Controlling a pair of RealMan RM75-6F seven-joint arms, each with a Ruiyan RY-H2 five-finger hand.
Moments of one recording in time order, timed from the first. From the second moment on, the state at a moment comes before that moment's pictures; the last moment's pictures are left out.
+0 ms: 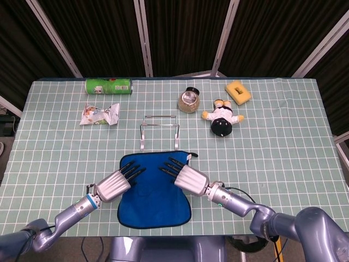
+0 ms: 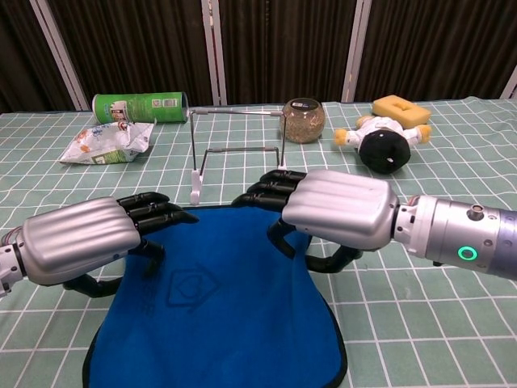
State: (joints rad) left arm -0.61 -1.64 0.13 -1.11 1.84 1.15 0.18; right arm 0.85 -1.73 -0.08 -1.08 -1.82 1.11 -0.08
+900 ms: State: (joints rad) left arm -0.64 -1.49 -0.12 -1.42 1.71 1.32 0.17; right arm 0.91 -1.46 0.14 -1.39 -1.76 1.19 -0.14
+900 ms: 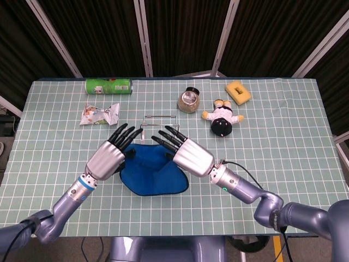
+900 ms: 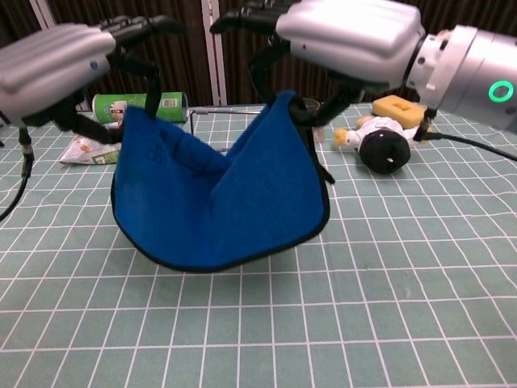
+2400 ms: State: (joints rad) left arm -0.86 -1.52 -0.33 -1.26 1.30 1.10 0.22; right arm 1.10 -1.57 0.26 -0.97 -1.48 0.98 0.05
